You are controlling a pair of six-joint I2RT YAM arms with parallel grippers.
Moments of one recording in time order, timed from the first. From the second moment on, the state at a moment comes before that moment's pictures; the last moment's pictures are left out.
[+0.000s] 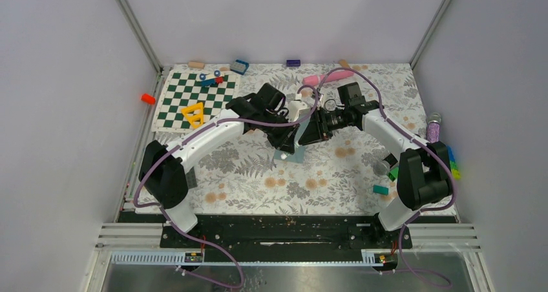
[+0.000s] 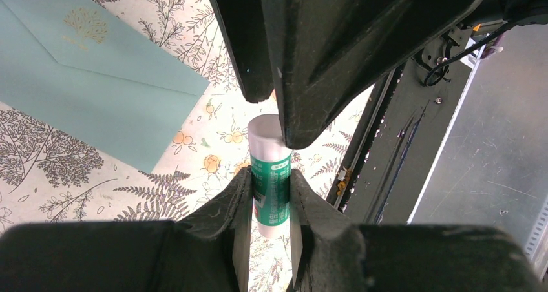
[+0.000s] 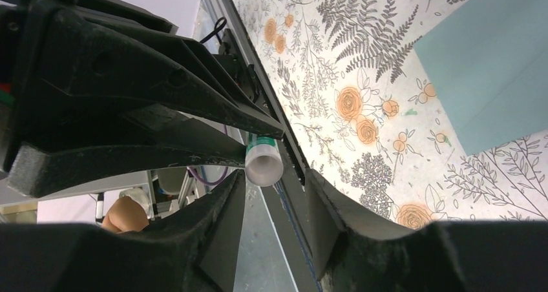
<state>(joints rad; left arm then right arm) -0.73 1.69 1.48 -0.77 0.56 0.11 0.31 1.62 1.17 -0.56 -1.09 0.21</state>
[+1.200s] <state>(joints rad) -0.75 1.69 1.48 -0.77 0.57 0.12 0.33 1.64 1.22 -0.62 -1.07 0.17</state>
